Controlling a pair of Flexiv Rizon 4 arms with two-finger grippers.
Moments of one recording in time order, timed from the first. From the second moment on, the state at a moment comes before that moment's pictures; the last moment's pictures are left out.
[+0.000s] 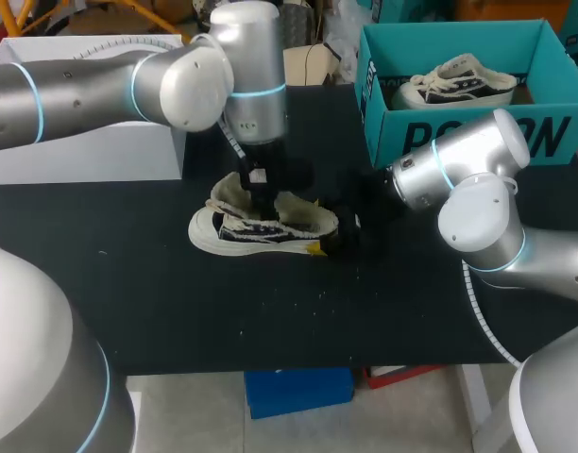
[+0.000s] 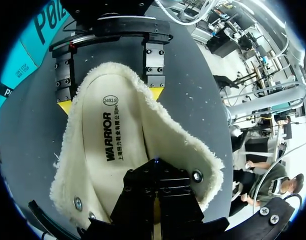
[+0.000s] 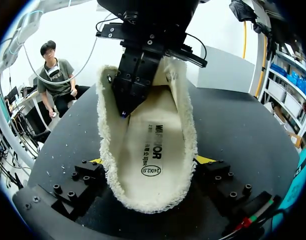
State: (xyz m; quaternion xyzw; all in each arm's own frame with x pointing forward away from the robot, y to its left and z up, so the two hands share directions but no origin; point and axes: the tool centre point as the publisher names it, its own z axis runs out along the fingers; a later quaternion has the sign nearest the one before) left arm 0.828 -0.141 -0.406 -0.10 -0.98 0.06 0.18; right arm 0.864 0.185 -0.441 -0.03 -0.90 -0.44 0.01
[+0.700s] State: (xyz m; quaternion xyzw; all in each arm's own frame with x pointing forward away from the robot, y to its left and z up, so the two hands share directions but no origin) left arm 0.827 -0.143 -0.416 -0.08 -0.98 0.05 0.15; right arm 0.864 0.185 -0.441 -0.03 -0.90 -0.44 0.01
